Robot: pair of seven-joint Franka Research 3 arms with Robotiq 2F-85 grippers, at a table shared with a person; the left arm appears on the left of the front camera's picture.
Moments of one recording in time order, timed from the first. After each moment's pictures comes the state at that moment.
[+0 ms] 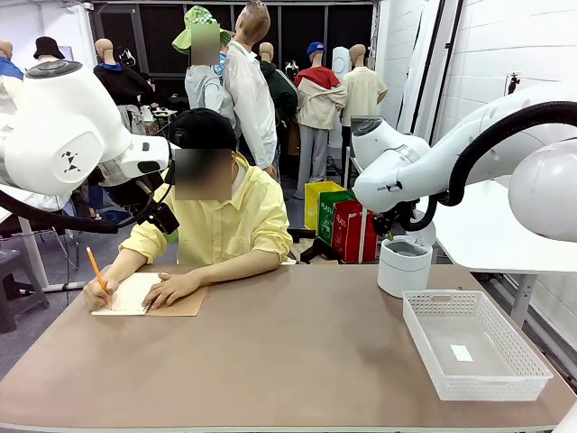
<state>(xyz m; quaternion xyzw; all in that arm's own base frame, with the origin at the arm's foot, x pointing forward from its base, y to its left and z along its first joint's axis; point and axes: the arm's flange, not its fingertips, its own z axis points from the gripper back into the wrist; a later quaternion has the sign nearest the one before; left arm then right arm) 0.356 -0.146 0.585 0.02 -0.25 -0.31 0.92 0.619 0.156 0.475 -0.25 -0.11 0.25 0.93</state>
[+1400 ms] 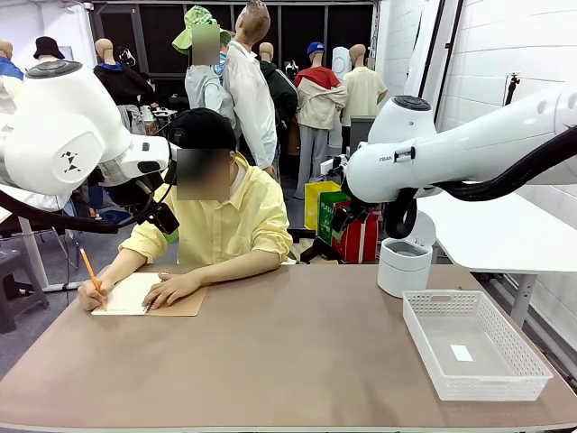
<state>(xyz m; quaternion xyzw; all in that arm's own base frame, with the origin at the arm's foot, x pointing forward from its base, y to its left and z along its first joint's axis) 0.356 -0.146 0.584 0.02 -0.25 -0.31 0.92 0.481 0.223 0.530 0.02 -0.24 0.36 0.90</state>
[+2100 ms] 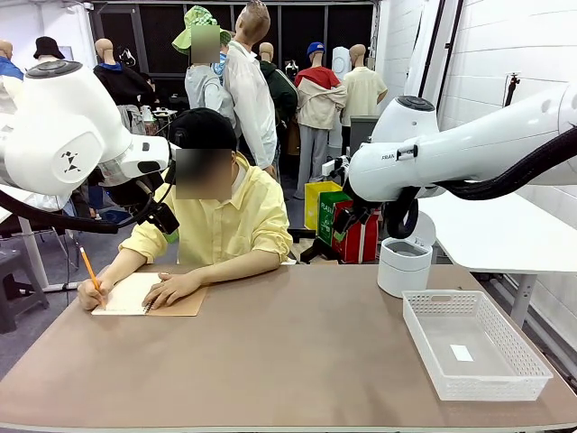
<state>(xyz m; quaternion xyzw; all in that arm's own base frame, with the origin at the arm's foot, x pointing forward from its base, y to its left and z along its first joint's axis) 0.356 -0.146 0.584 0.02 -0.25 -0.31 0.92 0.480 0.220 0.530 0.02 -0.24 0.37 0.90</state>
